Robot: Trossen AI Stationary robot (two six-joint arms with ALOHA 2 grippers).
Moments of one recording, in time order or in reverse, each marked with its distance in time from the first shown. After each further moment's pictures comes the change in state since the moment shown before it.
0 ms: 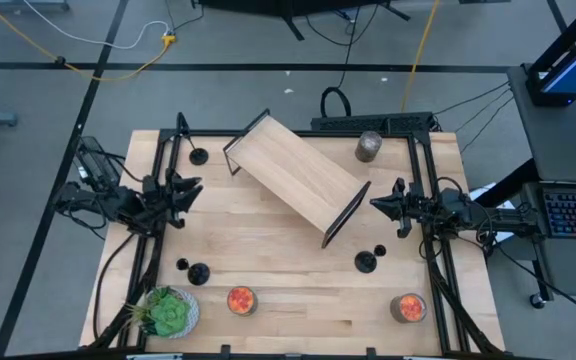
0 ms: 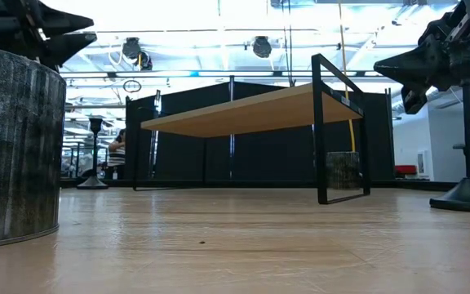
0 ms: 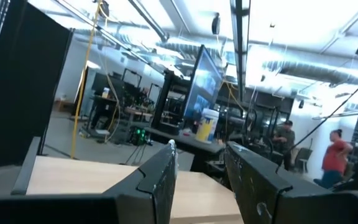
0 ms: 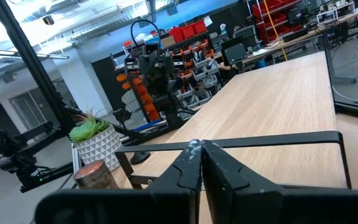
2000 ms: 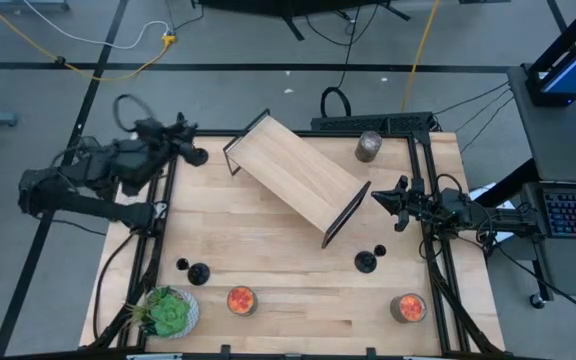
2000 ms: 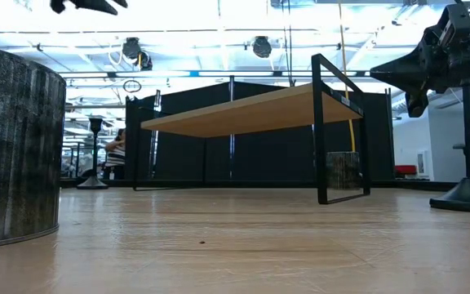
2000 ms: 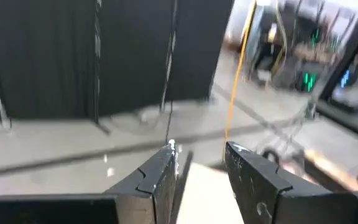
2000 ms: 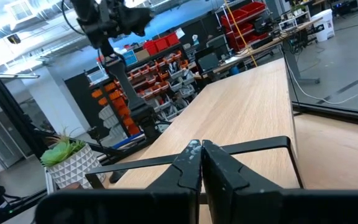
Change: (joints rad) left arm 0.350 0.814 1.046 -0.981 -0.321 -0.423; right arm 0.000 0.000 0.000 -0.001 0.128 0.045
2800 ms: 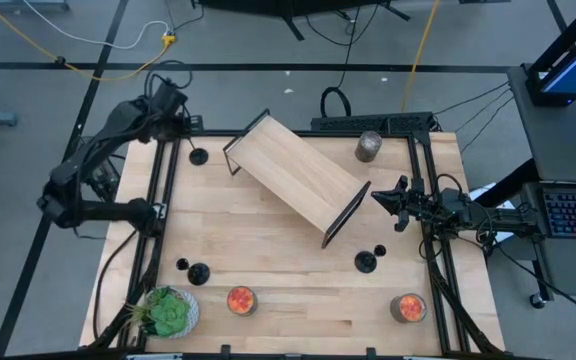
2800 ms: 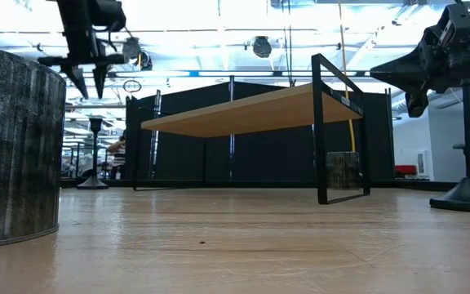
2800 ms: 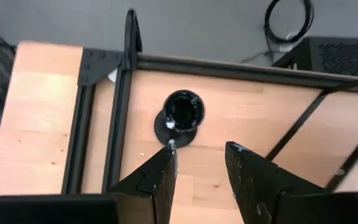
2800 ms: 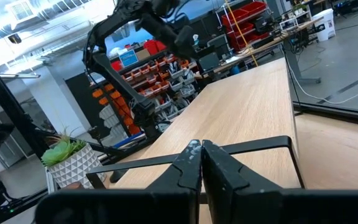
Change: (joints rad) left arm 0.873 0.358 0.157 -0.591 0.677 -0.194; right arm 0.000 0.000 0.000 0.000 -0.001 0.000
